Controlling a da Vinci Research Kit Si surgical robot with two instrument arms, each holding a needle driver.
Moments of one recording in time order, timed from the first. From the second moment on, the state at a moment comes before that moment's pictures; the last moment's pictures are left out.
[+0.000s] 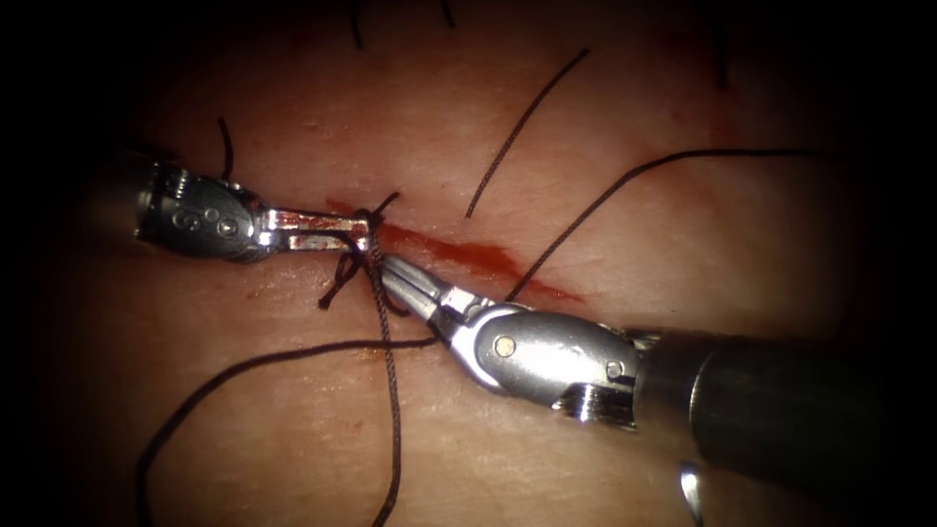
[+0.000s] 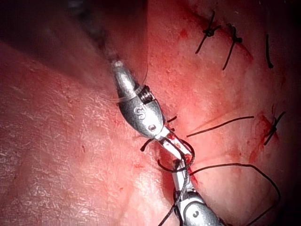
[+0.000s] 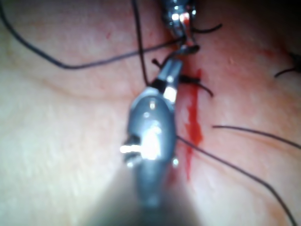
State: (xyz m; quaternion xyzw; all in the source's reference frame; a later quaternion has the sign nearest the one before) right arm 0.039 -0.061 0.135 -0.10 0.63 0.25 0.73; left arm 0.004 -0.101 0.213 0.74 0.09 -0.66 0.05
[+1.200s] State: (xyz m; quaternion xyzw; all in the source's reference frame) right arm 0.044 -0.061 0.136 0.02 0.62 0.17 0.77; left arm 0.002 -0.098 0.216 0.75 0.14 -0.63 0.14
